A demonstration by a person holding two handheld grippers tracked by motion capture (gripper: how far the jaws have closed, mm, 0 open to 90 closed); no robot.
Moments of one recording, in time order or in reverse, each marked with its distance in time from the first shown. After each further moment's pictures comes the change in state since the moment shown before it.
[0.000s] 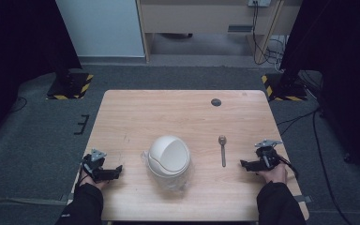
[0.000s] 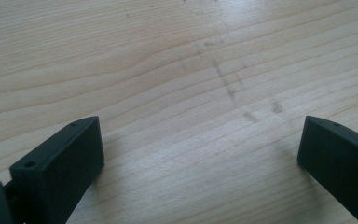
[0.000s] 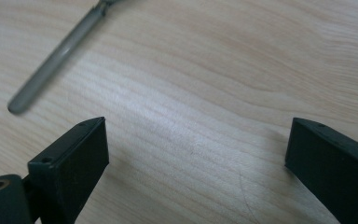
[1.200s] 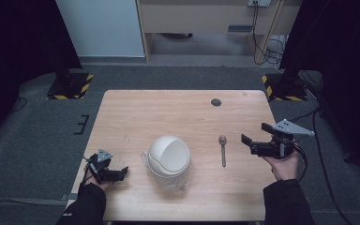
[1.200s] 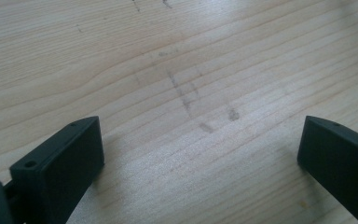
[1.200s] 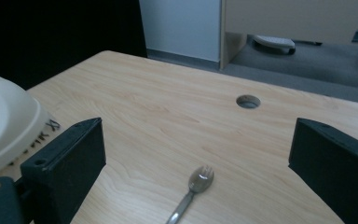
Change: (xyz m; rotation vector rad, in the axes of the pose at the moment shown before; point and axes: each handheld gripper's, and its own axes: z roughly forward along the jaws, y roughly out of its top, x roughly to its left) left arm -0.012 0.003 0.005 -0.014 -0.071 0.075; right arm 0.044 0.072 -0.116 -0.501 0.092 -0.006
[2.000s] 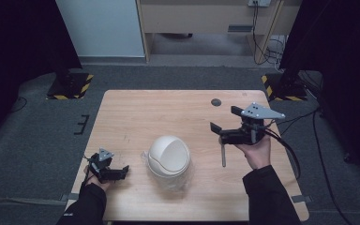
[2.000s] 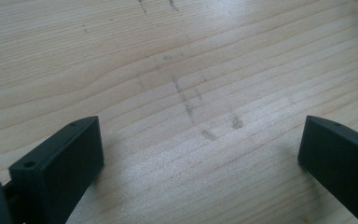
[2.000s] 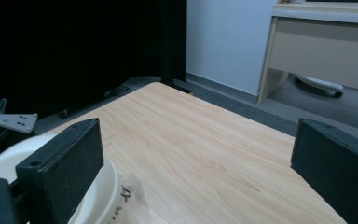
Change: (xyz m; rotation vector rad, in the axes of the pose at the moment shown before) left arm -0.004 0.003 0.003 0.004 0.038 -0.032; right arm 0.073 0.062 0.039 -0.080 0.154 -0.108
